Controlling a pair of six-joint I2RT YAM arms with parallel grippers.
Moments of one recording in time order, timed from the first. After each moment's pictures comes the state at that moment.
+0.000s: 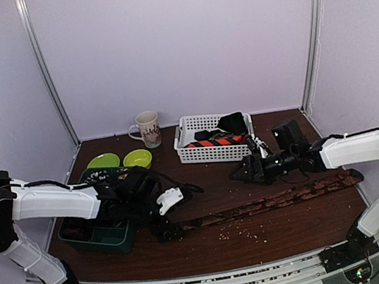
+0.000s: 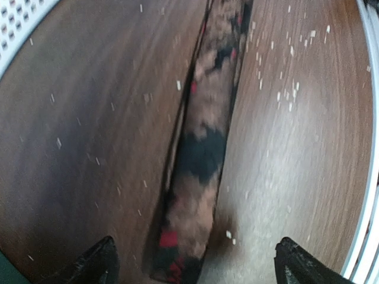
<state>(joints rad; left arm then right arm) -0.93 1.54 0.84 -0.24 0.19 0.26 0.56 1.45 0.75 0.07 -0.61 0.66</state>
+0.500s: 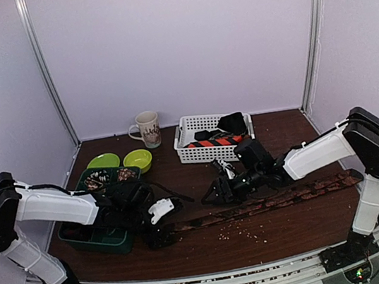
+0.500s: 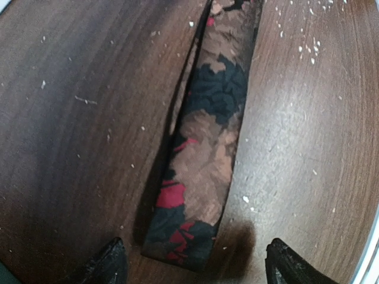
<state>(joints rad) -0.87 1.54 0.71 -0.20 0.22 0.25 0.78 1.77 0.90 0.21 -0.62 0.77</state>
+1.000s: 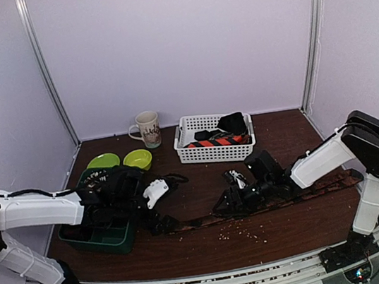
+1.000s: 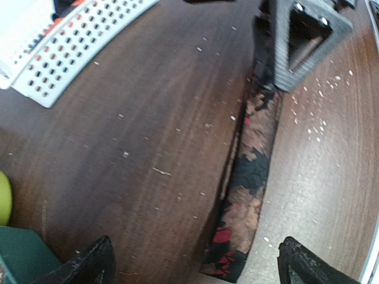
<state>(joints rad) -0.87 1.40 0.72 -0.10 0.14 0.25 0.76 1.76 0.75 0.31 -0.61 0.84</state>
